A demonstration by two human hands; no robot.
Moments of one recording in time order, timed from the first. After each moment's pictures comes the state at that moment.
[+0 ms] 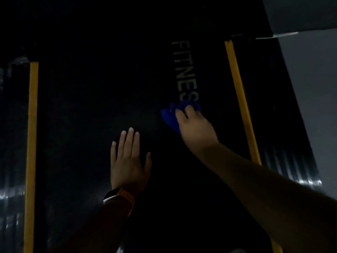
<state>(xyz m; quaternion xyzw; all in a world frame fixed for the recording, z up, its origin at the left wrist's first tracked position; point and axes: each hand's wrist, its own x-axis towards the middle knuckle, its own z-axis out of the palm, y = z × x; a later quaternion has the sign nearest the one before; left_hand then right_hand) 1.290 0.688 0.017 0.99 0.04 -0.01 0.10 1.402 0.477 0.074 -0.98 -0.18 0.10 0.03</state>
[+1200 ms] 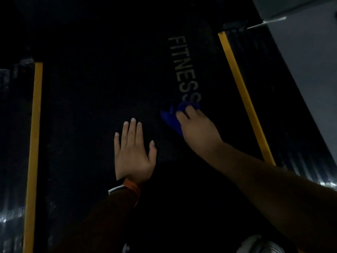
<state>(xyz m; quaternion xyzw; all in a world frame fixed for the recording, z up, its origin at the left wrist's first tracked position) 1.288 0.683 0.017 0.99 0.04 0.02 0.11 1.360 0.486 0.062 -0.98 -0.17 0.07 0.01</state>
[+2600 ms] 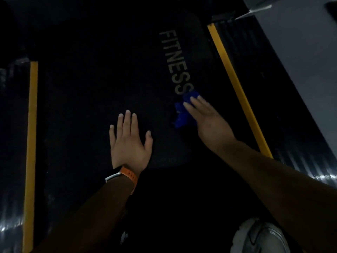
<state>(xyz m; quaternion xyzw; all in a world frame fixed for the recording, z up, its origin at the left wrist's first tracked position) 1.289 0.681 0.022 1.00 0.03 0.01 0.08 1.336 0.435 0.036 -0.99 -0.15 0.07 0.02</state>
